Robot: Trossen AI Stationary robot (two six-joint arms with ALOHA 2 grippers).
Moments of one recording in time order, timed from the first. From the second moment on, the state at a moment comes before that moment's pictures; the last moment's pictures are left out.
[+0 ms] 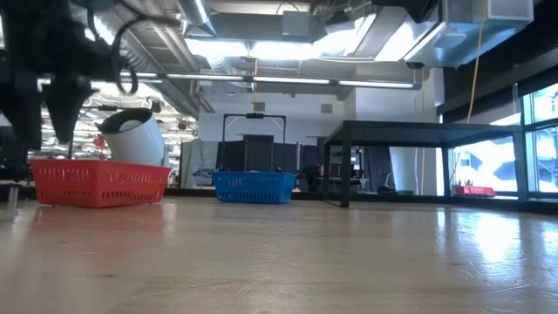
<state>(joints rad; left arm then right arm) -0.46 1.45 0.91 -1.27 -0.29 -0.44 0.30 1.07 1.00 -0.42 0.25 0.31</state>
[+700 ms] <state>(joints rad) -0.38 1.45 0.76 -1.01 -0.19 -0.24 0.30 1.07 1.00 -0.42 0.33 0.31</state>
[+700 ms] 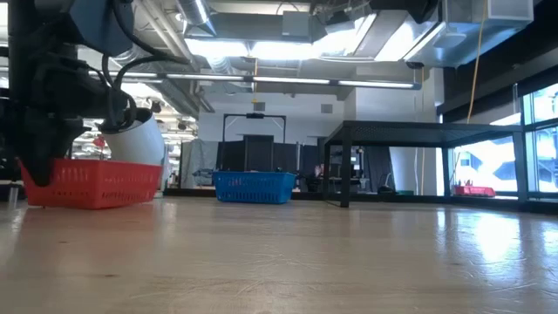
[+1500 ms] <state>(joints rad) -0.22 1.83 1.28 -0.76 -0.26 0.02 0.30 1.07 1.00 -0.49 0.27 0.50</state>
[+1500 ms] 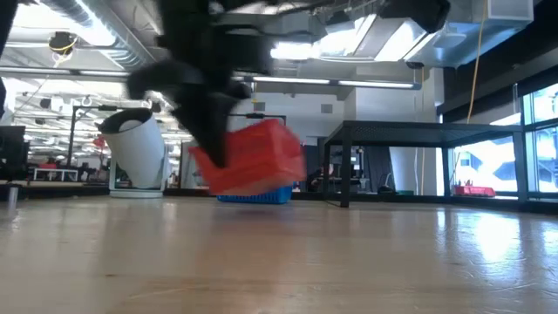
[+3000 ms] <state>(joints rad) -0.16 1.67 1.54 -1.31 -0.32 -0.45 0.23 1.38 1.00 -0.39 0.23 0.34</state>
